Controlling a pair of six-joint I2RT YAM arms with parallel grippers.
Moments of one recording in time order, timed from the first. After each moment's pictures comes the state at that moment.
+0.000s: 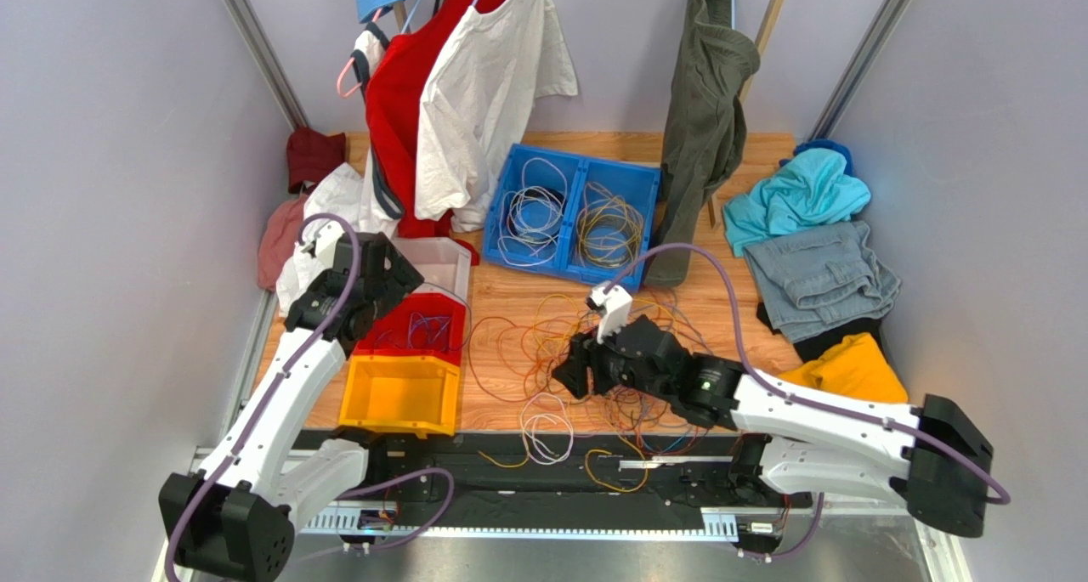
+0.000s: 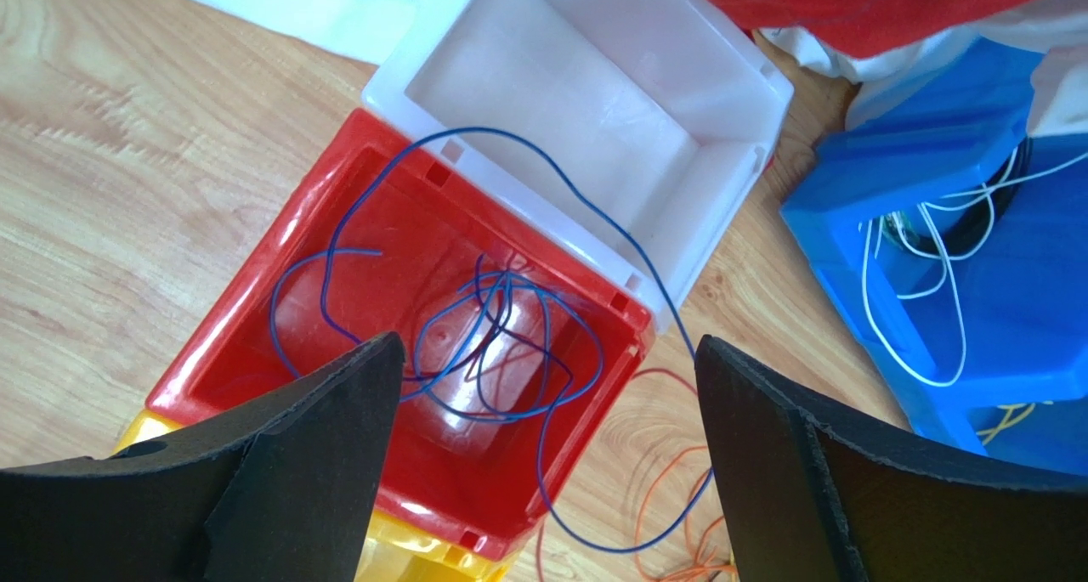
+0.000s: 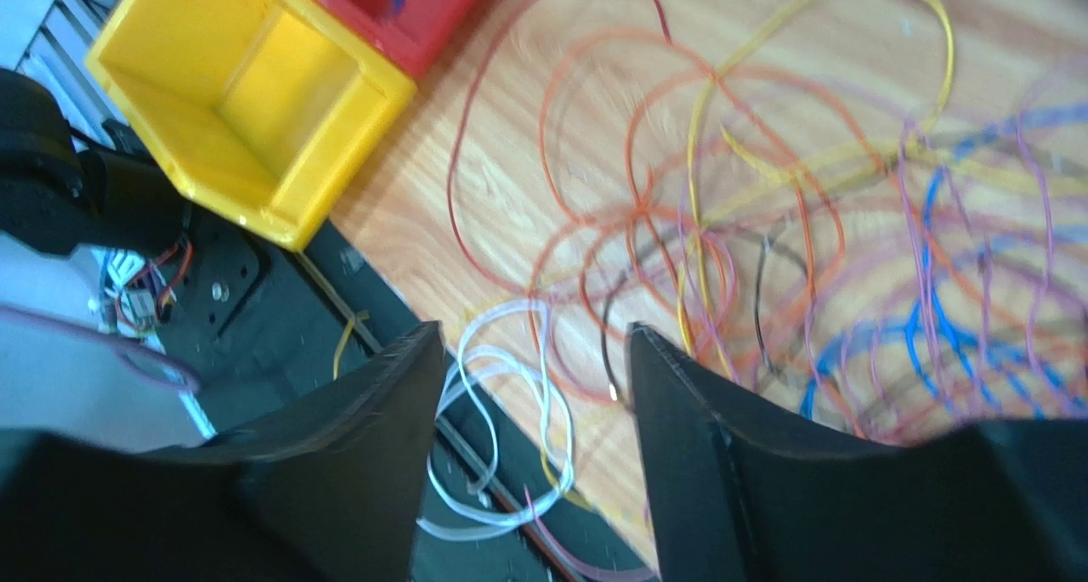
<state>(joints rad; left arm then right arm) -0.21 0.97 0.83 -0.66 -0.34 -0.84 1.08 1.01 0.56 -0.04 0.10 0.53</state>
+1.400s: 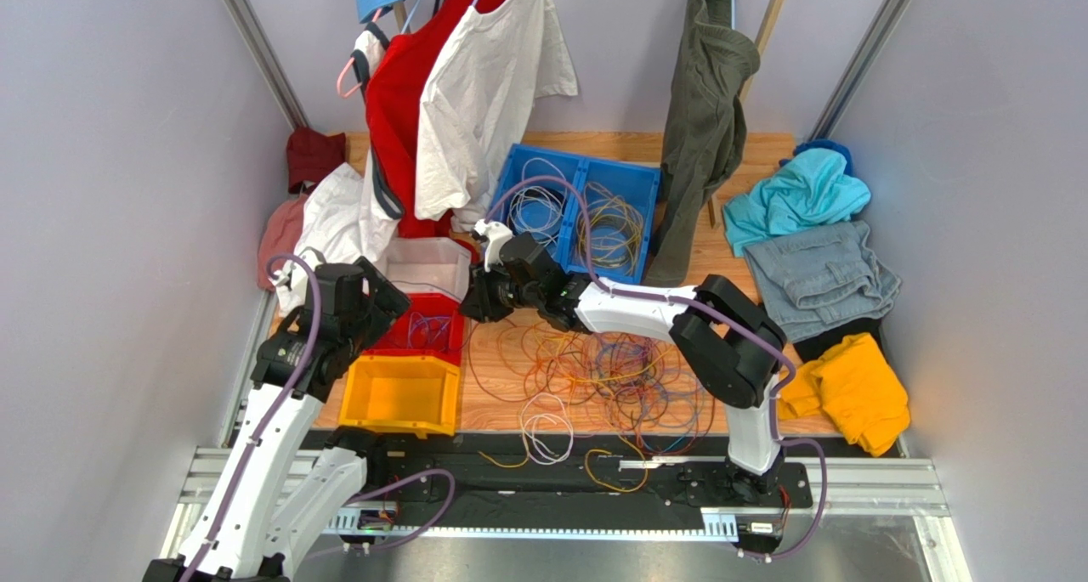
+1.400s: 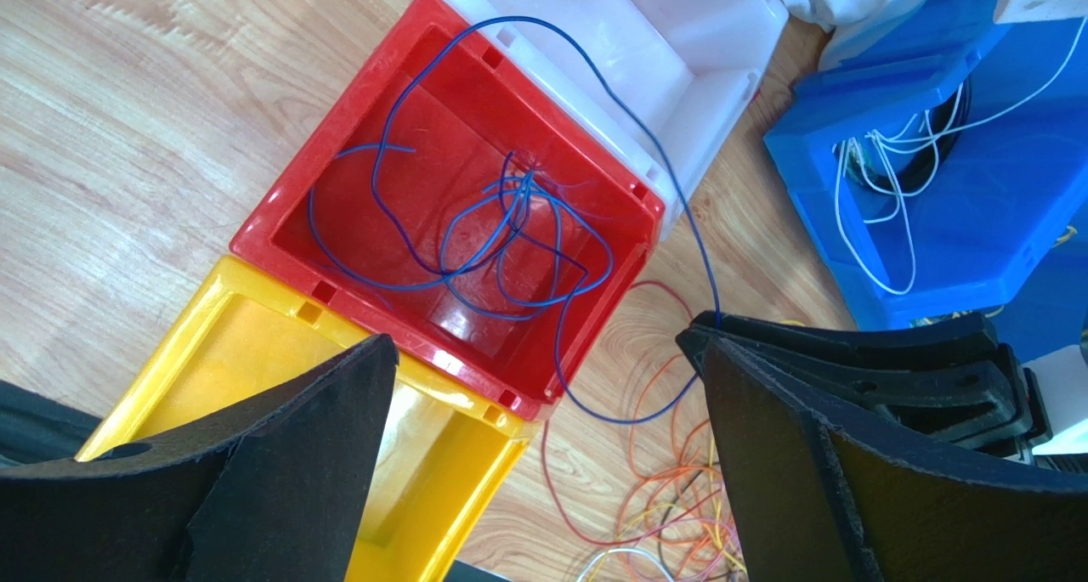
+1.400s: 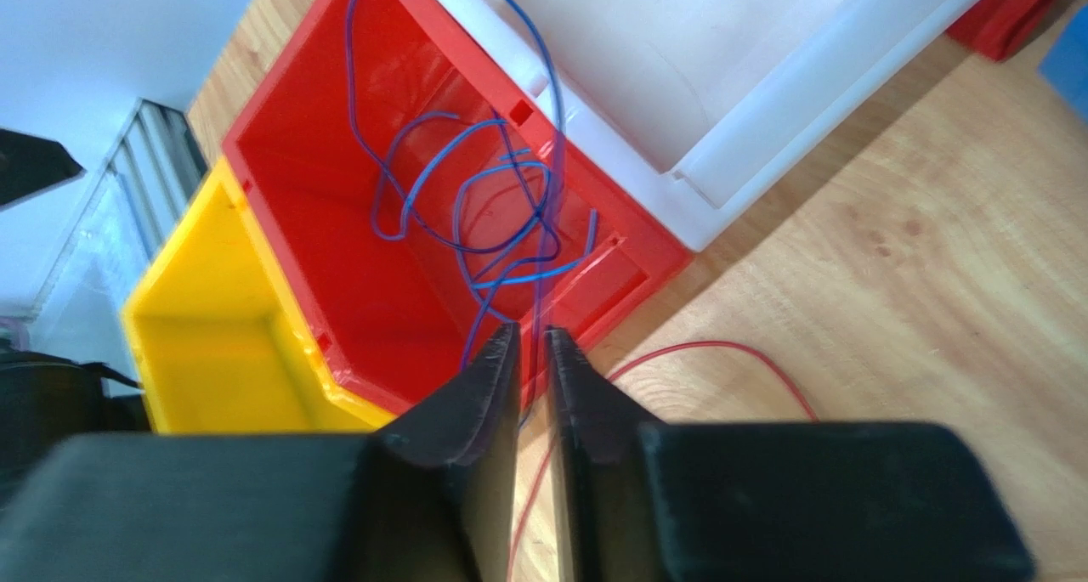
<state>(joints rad) -0.21 0.71 0.83 -0.88 -0.28 -0.92 0.93 1.95 1.27 0.20 -0.23 0.49</state>
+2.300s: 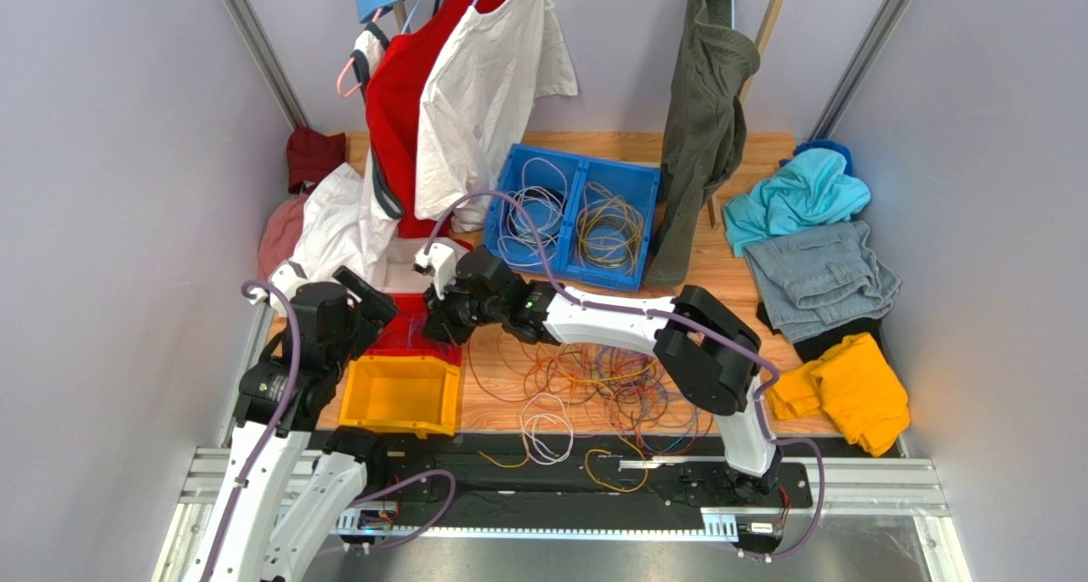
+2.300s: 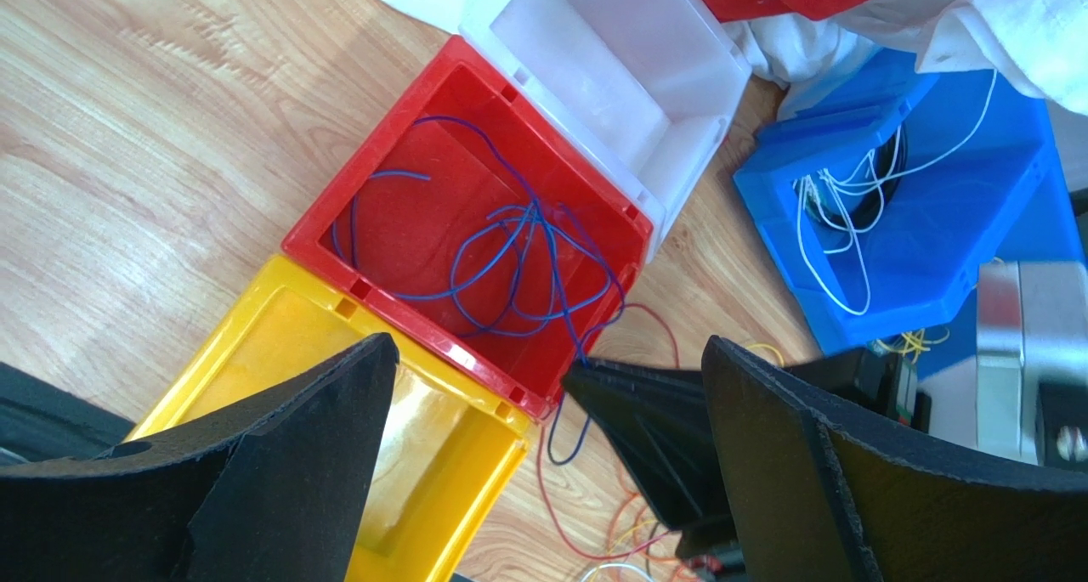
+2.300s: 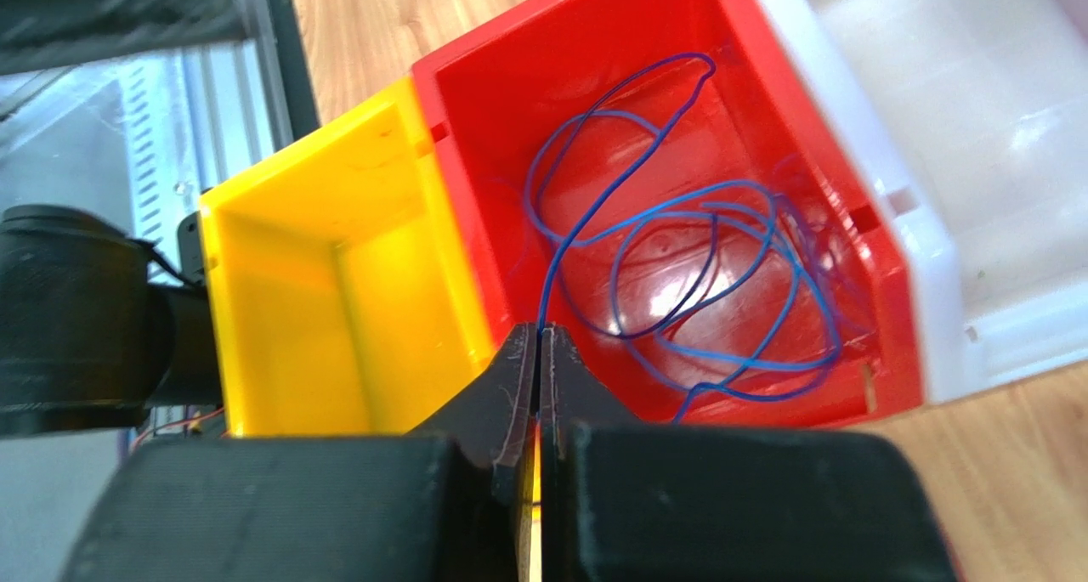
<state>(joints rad) -0.21 0.58 0.83 -0.93 -0.34 -0.93 1.06 2.01 1.44 0.11 -0.32 0.25</state>
